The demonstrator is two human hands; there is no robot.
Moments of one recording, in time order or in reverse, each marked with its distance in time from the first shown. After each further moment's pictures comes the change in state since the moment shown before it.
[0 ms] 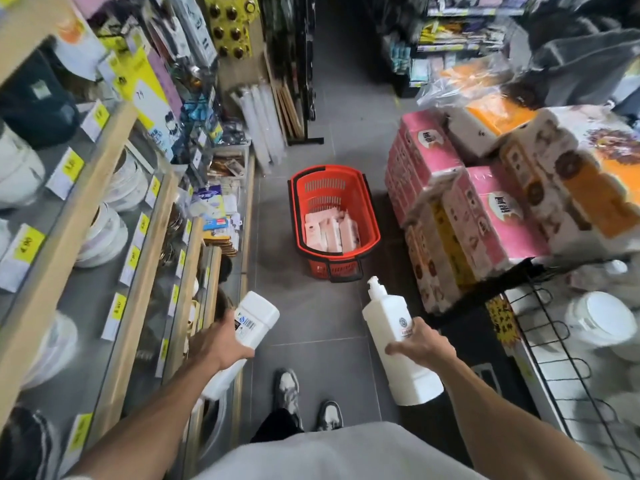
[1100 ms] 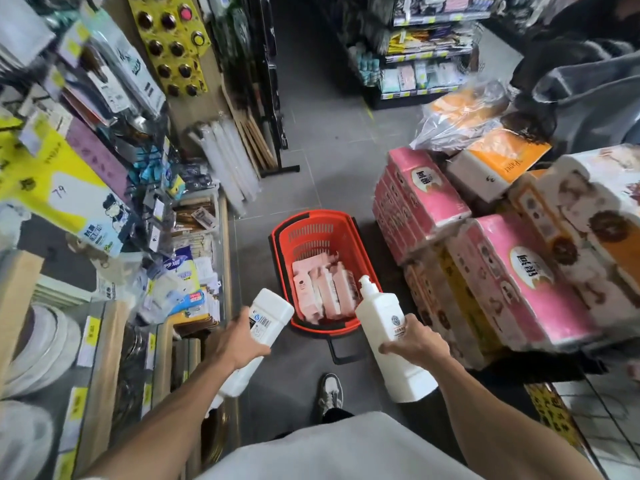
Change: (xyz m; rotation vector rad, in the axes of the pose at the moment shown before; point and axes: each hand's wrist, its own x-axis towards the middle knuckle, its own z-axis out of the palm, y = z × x) left_hand 0.288 0.098 -0.169 -0.033 0.023 0.153; right_hand 0.200 -0.168 -0.146 0.031 0.073 0.030
